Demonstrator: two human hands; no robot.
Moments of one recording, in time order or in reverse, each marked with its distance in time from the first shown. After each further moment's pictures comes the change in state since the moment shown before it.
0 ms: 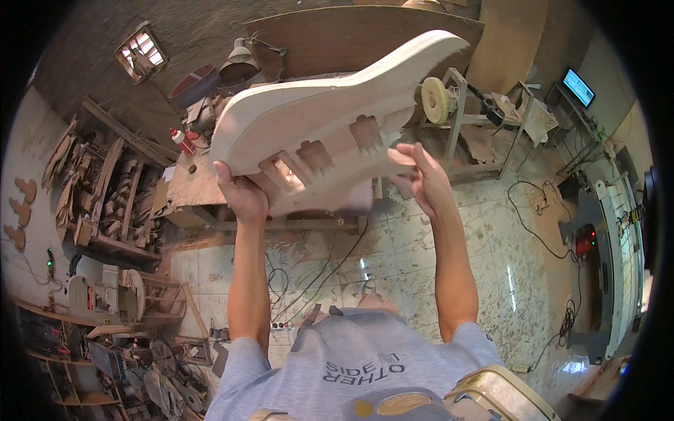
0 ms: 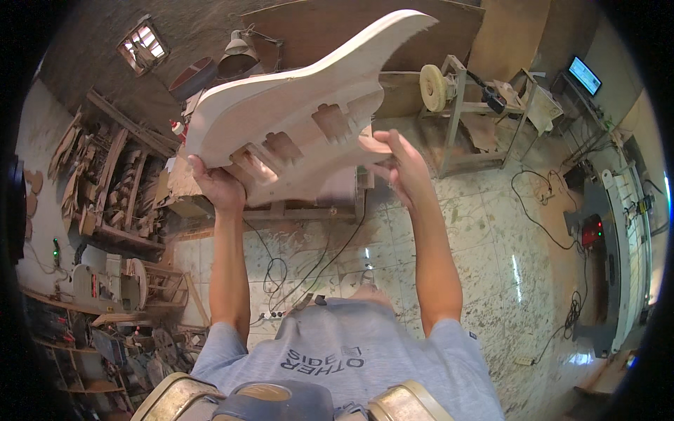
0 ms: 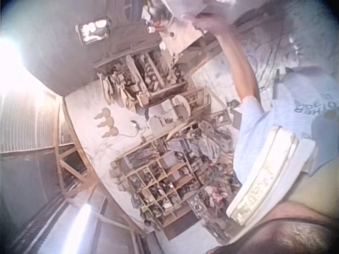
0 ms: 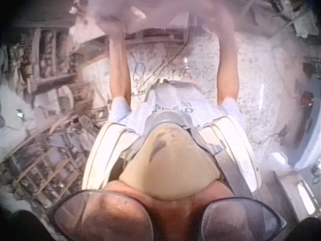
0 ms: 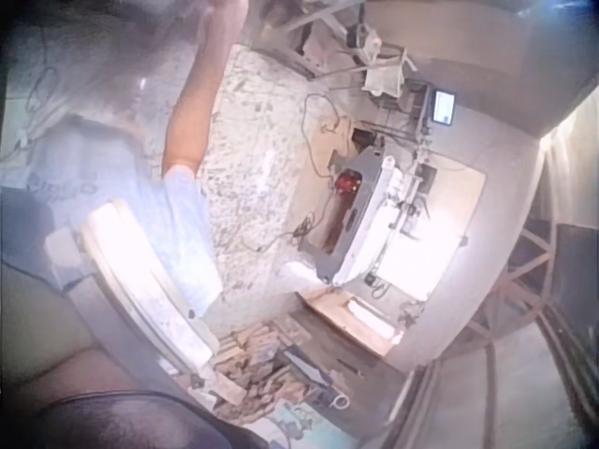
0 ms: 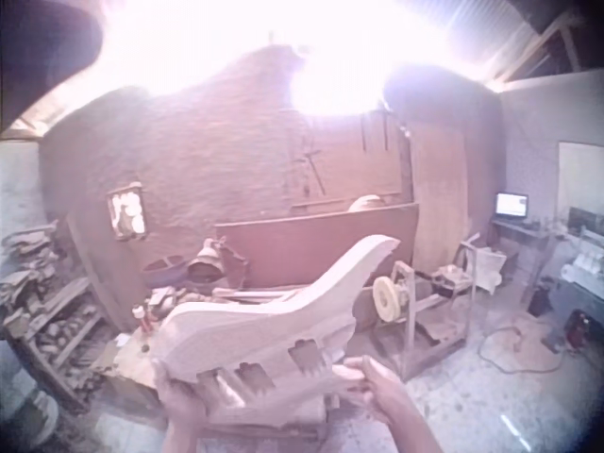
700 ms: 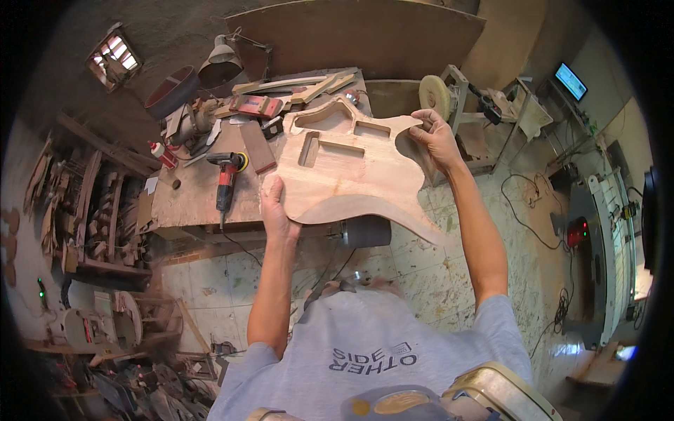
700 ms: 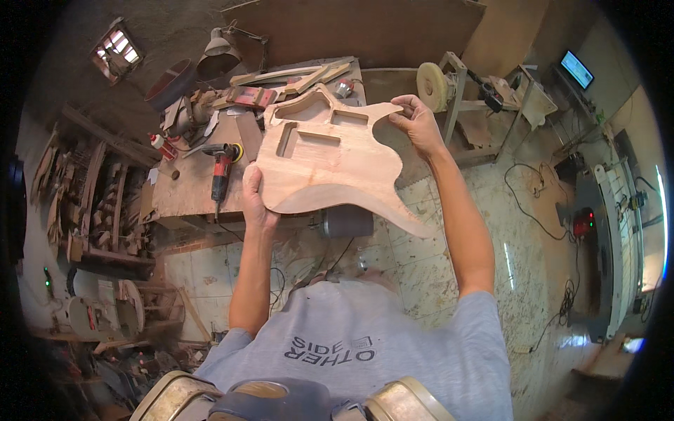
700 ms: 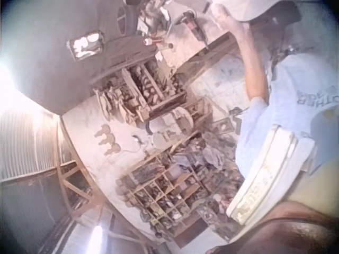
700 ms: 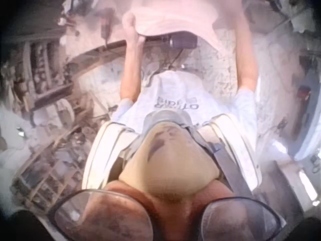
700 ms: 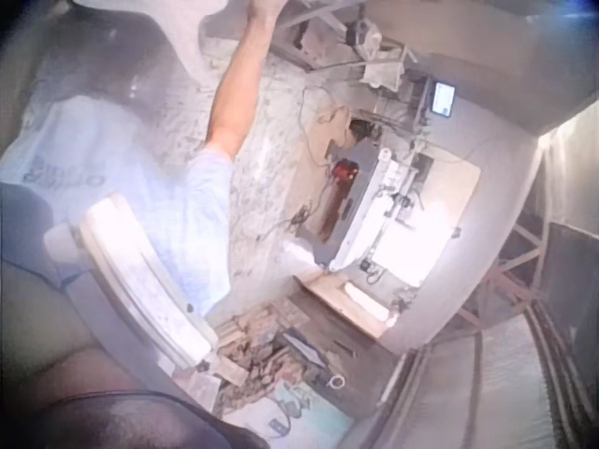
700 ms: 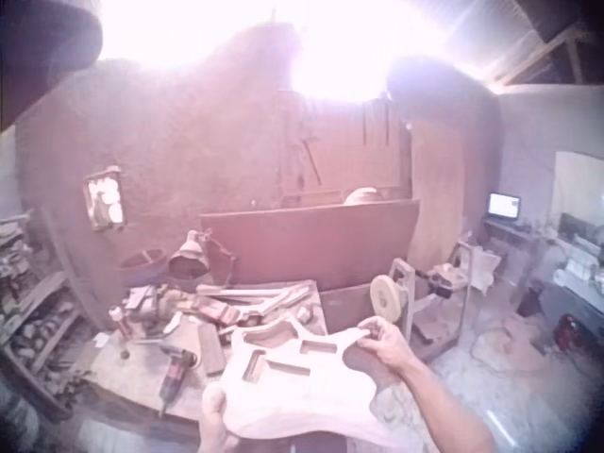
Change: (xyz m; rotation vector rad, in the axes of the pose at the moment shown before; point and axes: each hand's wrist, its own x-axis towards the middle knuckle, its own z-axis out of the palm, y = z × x) left_hand 0.039 -0.135 -0.068 -0.171 0.207 -0.543; right_hand 0.188 0.012 -0.061 -0.305 -0.104 -0.230
